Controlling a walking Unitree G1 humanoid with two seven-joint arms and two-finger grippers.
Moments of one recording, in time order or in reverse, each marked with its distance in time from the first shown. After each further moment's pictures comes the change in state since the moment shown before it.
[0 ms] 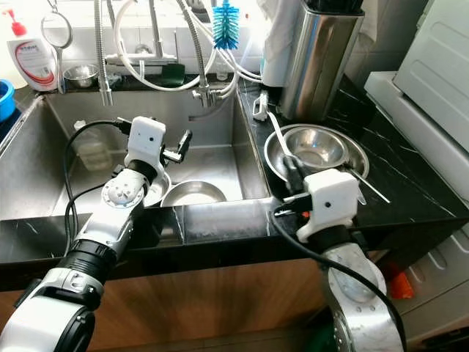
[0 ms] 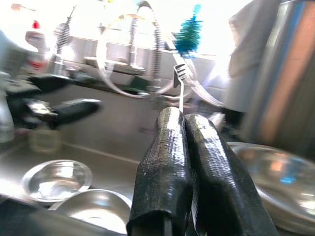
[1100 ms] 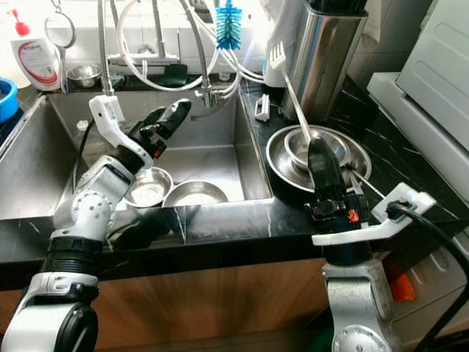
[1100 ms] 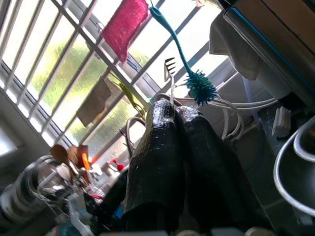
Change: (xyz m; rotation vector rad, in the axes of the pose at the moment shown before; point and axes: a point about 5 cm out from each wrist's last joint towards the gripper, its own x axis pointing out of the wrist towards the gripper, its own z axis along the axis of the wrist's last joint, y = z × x) left arm -0.019 0.026 0.026 -0.918 -0.091 -0.280; right arm -0.029 -0.007 0.014 0.892 -0.363 0.015
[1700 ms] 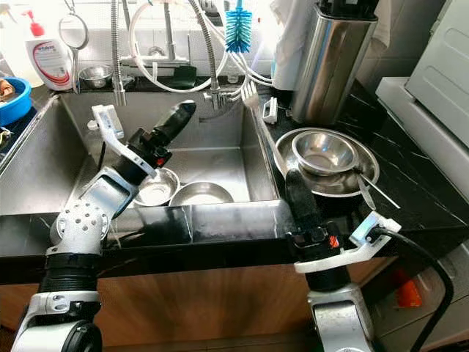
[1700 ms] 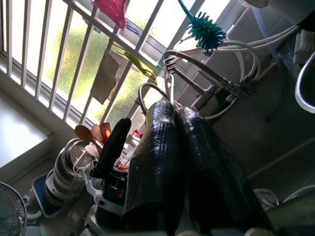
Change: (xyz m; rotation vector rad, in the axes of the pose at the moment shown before) left arm -0.001 -0.025 -0.006 -0.185 0.007 -0.135; right arm -0.020 -0.006 -0.028 0.200 0.116 -0.020
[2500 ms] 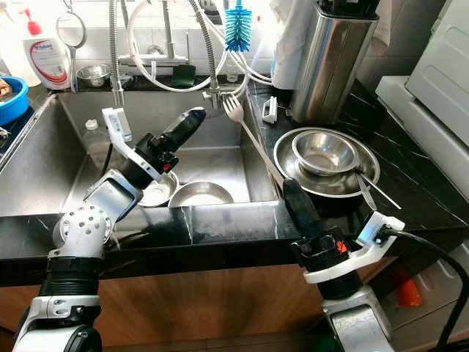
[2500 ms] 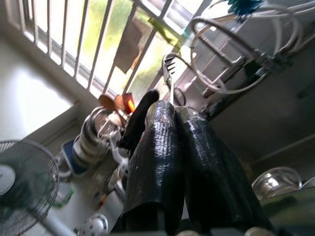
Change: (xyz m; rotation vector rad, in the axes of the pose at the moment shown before) left arm 0.001 -0.006 -0.007 0.010 0.043 -0.029; right arm -0.006 0.002 0.011 0.030 0.154 0.125
